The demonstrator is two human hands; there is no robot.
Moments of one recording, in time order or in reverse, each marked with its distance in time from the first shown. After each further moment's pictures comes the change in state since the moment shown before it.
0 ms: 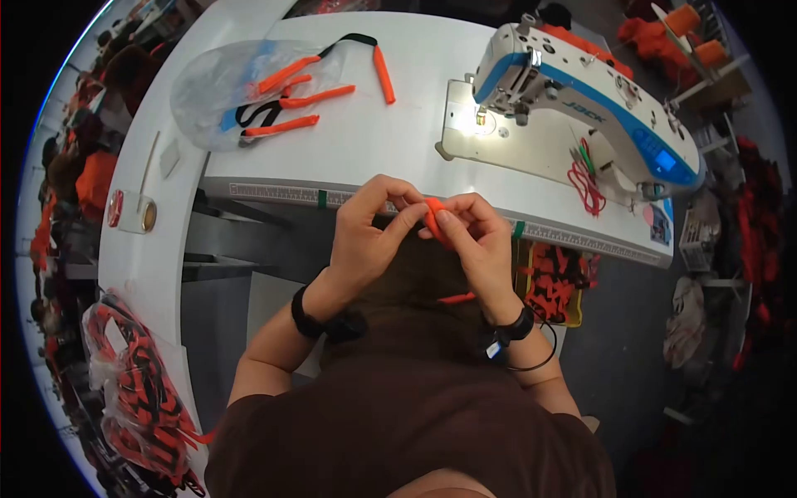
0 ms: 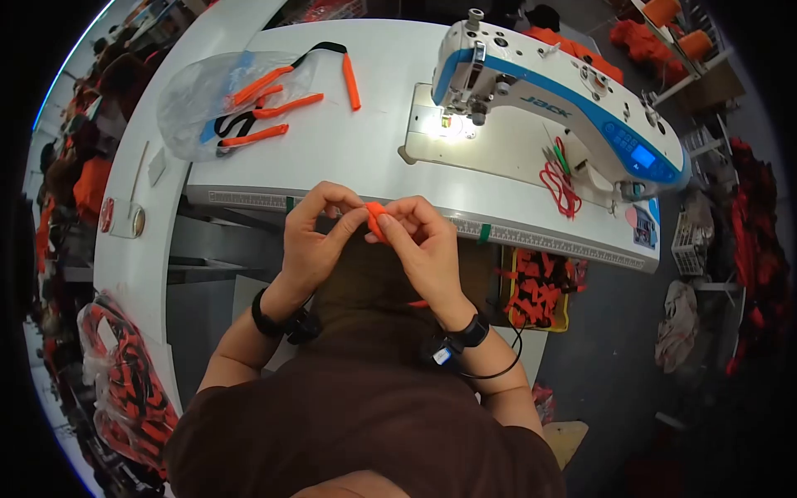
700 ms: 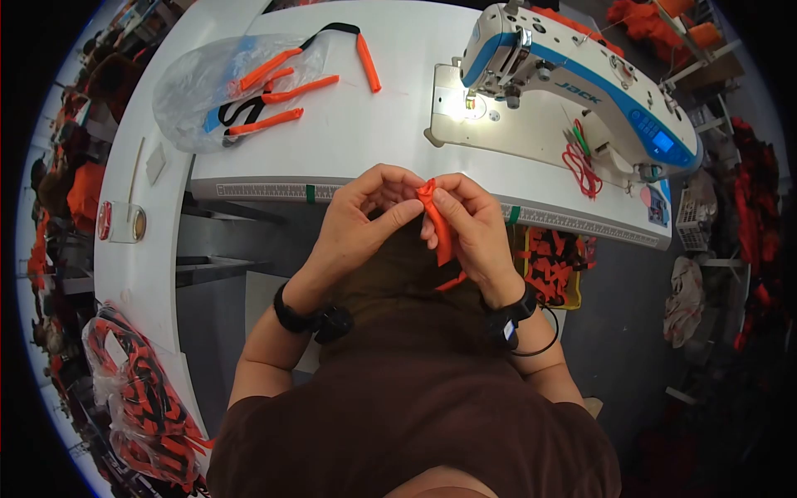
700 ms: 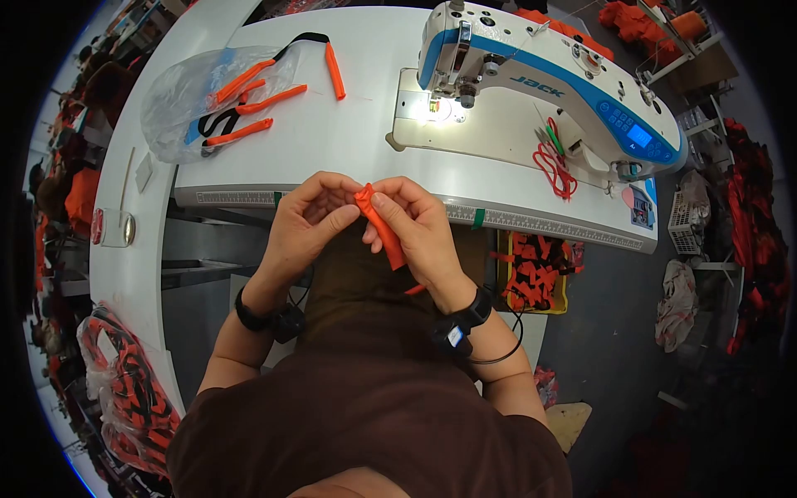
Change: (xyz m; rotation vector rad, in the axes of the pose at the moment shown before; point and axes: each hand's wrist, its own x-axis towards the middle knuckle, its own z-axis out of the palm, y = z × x) left_hand 0.006 -0.008 -0.007 -0.412 -0.200 -0.313; right_hand 0.011 -0.005 -0.006 0.177 -0.046 0.199
